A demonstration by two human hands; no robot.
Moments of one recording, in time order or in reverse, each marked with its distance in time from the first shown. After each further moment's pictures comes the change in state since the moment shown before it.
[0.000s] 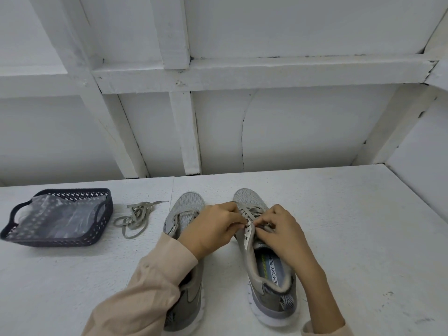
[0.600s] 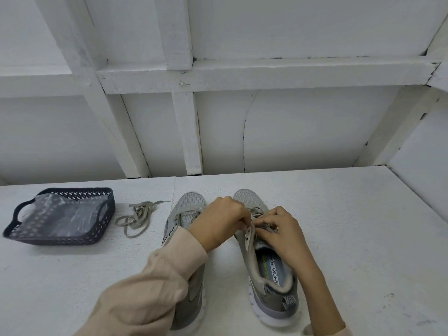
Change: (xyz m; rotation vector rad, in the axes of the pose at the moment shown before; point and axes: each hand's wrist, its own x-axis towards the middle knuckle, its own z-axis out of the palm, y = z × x) left_hand 0.022 0.017 -0.016 0.098 -0.261 -0.140; right_hand -0.001 0.002 0.002 0.139 0.017 0.002
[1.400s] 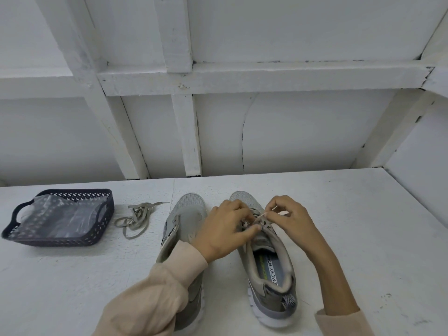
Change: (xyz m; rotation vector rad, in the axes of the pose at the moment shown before) left_hand -0.011 0.006 0.026 -0.200 0.113 -0.133; right_hand 0.010 -0.009 -0.034 0.153 -0.007 -0.026
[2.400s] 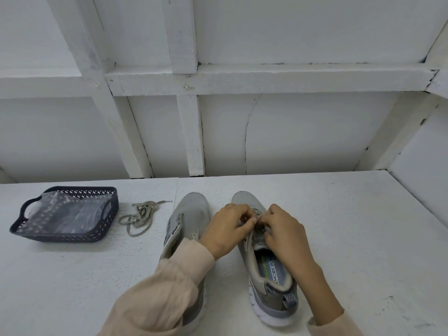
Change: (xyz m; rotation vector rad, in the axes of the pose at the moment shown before) left_hand 0.004 -0.002 0.012 -0.270 0.099 -0.046; right_hand -0.011 -0.004 0.030 -0.749 -0.018 -0.085
